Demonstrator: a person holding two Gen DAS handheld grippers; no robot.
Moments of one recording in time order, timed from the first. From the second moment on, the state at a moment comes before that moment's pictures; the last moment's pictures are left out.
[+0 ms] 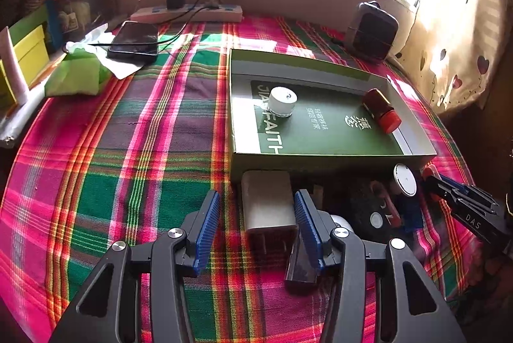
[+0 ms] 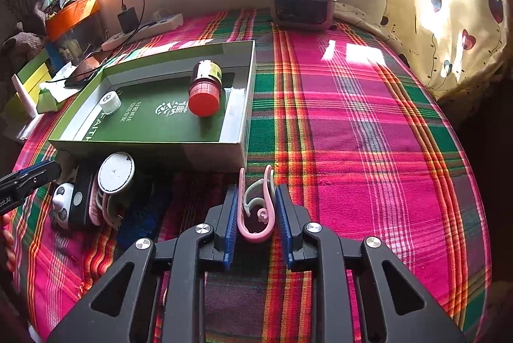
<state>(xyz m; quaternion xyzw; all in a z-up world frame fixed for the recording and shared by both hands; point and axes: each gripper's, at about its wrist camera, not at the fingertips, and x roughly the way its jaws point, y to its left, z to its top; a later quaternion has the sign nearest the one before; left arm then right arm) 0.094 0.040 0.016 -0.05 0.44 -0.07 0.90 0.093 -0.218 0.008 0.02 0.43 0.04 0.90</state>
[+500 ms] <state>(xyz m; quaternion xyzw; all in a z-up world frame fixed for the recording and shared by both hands) 0.102 0.043 0.008 -0.03 0.45 -0.04 0.89 0.093 -0.220 0.008 0.03 0.43 0.05 0.90</state>
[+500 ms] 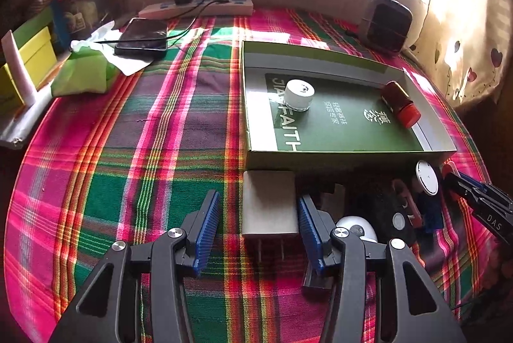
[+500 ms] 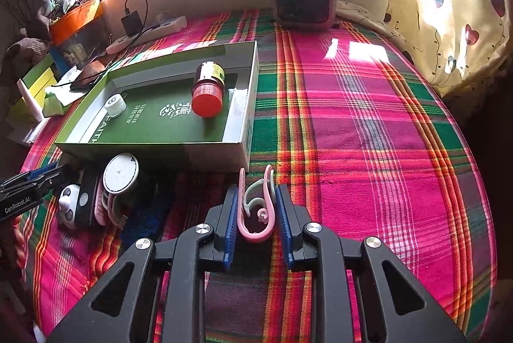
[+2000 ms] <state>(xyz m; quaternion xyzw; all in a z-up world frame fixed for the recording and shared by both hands) 0.093 0.049 0.023 -0.03 0.43 -0.03 0.90 0.091 -0.224 0.015 0.04 0.42 0.06 0.90</state>
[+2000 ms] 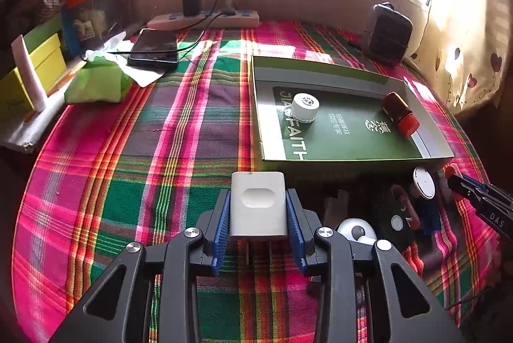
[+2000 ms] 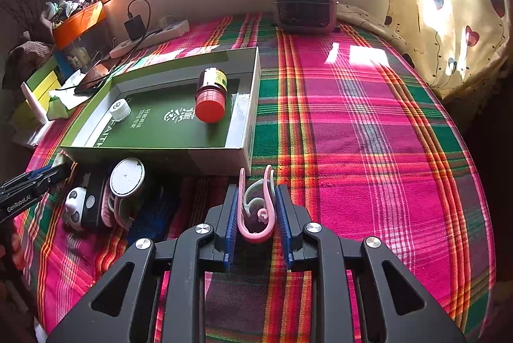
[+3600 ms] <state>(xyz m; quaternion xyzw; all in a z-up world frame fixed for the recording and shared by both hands) 0.176 0.003 0.022 -0.02 0.45 -0.11 0.89 0.197 -0.135 0.021 -0.03 0.44 0.21 0.87</state>
